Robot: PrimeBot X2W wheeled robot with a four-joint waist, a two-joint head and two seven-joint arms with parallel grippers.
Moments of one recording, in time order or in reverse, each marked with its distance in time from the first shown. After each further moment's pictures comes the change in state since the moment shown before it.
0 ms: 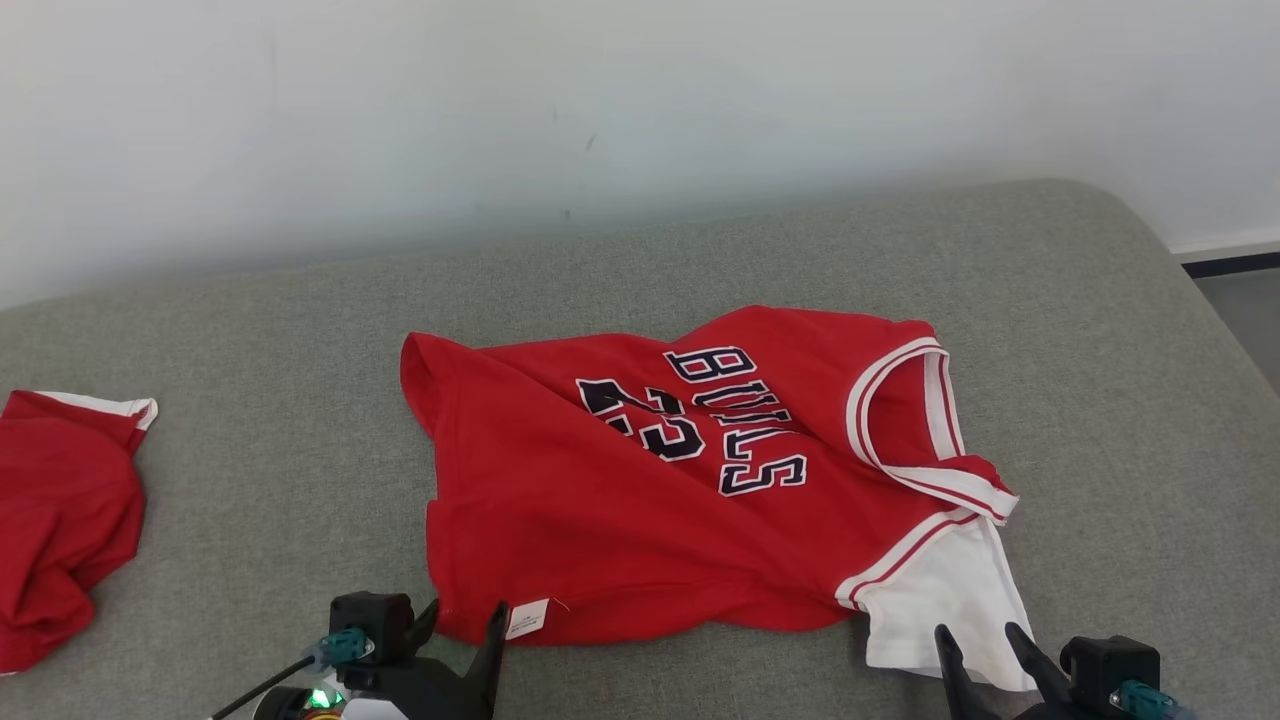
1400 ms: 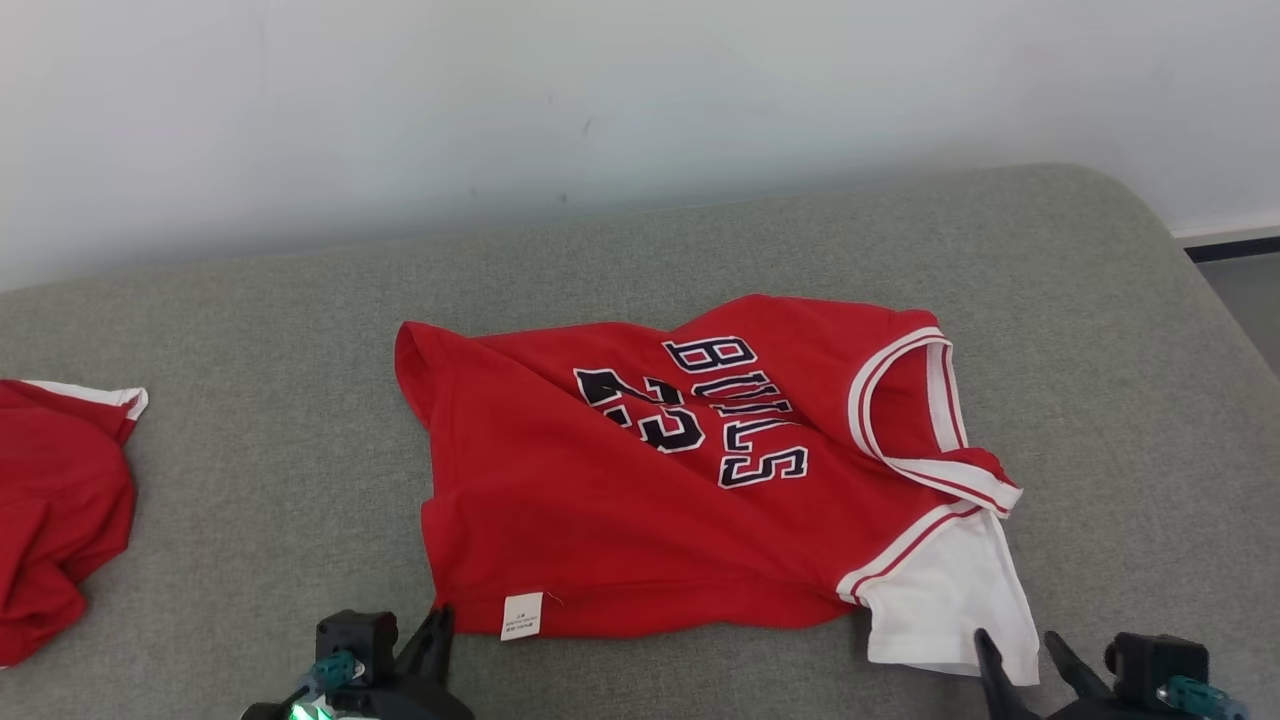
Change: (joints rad) left arm -0.003 0.023 -0.039 0.035 0.015 0.091 -0.088; right arm 0.017 0.000 -0.041 -0.048 0.027 0.000 0.077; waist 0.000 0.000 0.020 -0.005
